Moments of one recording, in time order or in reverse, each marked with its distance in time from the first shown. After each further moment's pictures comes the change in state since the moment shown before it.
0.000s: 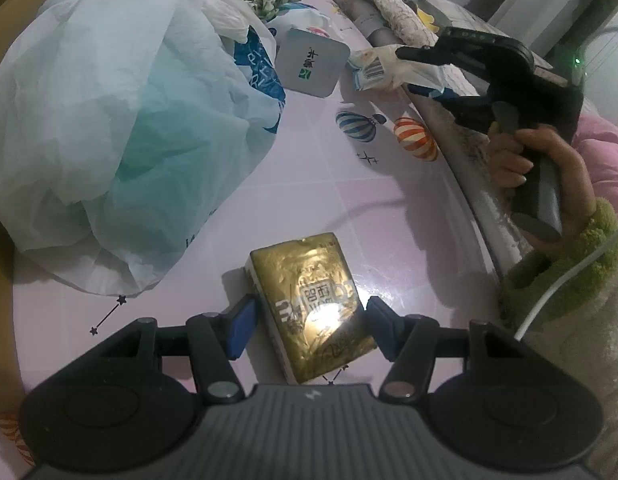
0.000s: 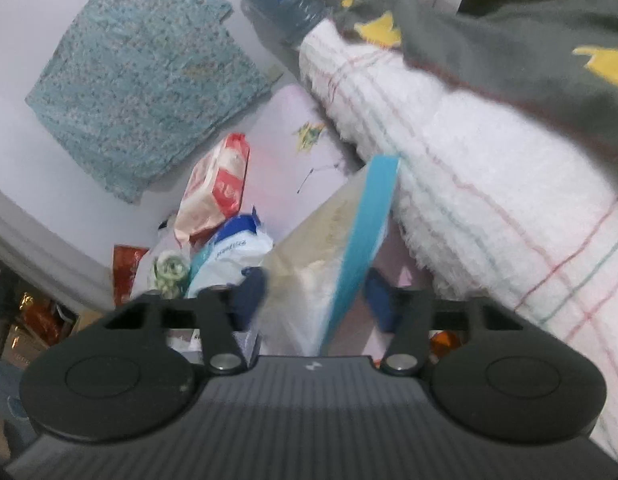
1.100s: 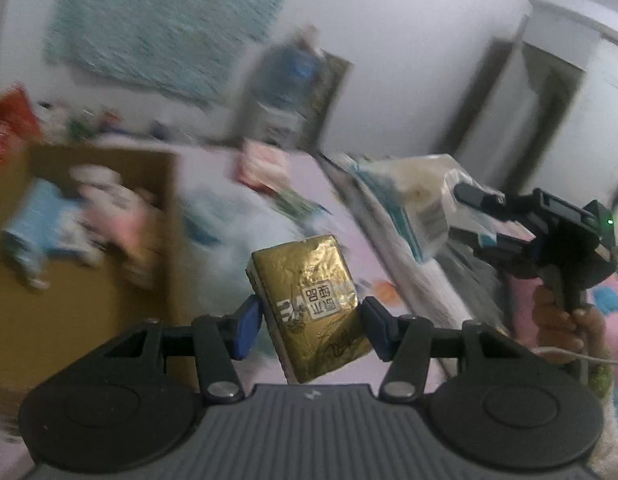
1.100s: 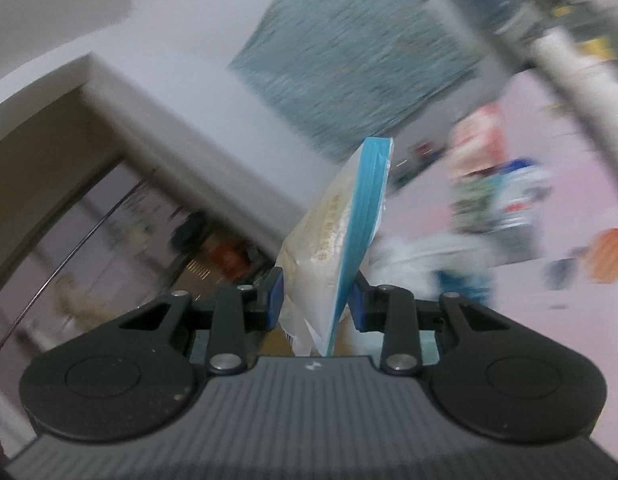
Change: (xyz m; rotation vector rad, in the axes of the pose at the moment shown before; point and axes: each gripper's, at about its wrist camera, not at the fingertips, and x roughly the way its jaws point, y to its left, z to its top) left arm -0.240 0.055 -0.034 -0.015 -0.472 0.003; right arm -0.189 0.159 -0.078 -0.170 0.140 0.598
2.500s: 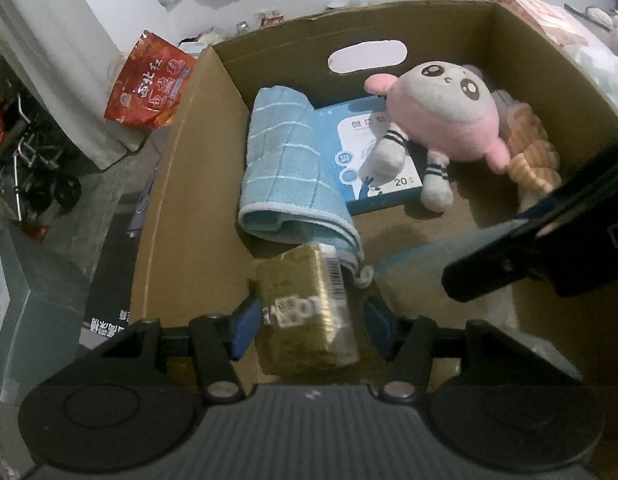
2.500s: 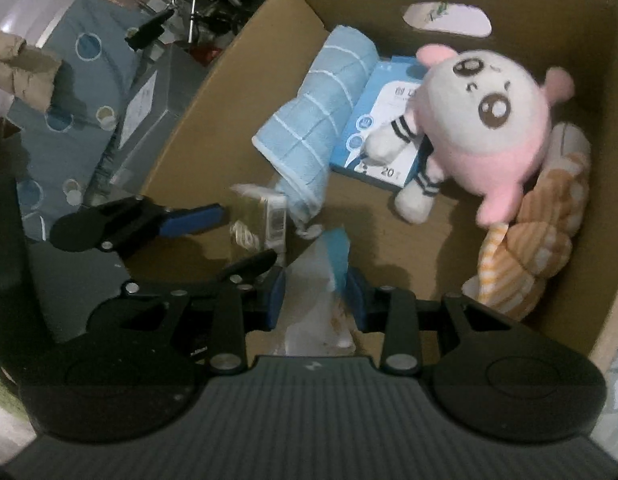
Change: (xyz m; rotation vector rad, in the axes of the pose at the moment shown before) left arm 0.124 0.230 0.039 0.159 0.443 0.623; right arm 0.456 0.036 -0.105 -0.221 0.897 -0.286
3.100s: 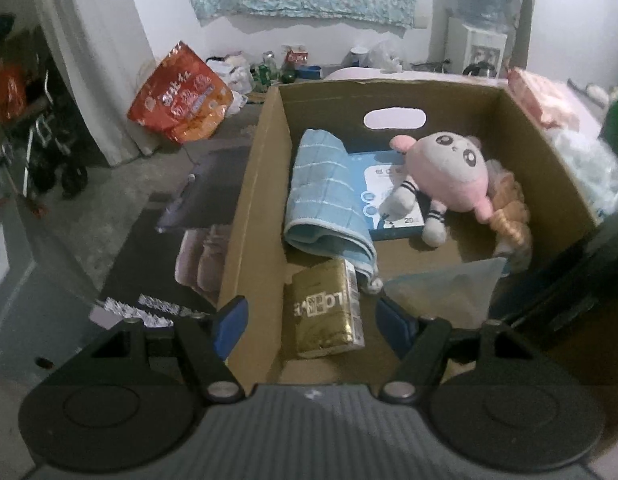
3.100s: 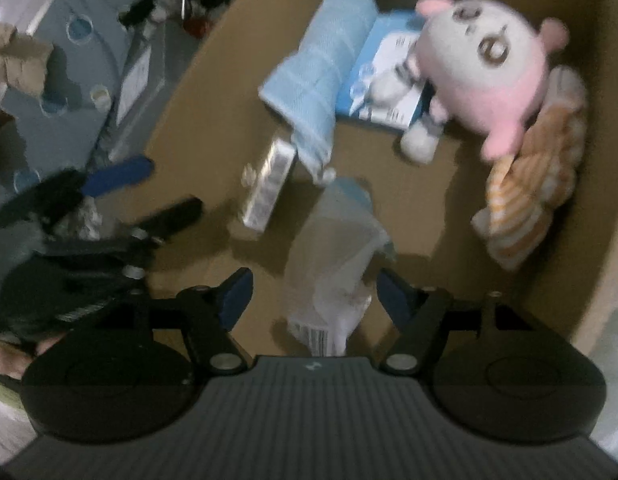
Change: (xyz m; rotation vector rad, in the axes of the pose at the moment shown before) left arm -0.061 0.046 -0.024 -0.160 -0.123 -0.075; right arm 0.010 0.011 -0.022 -0.019 0.125 -0.042
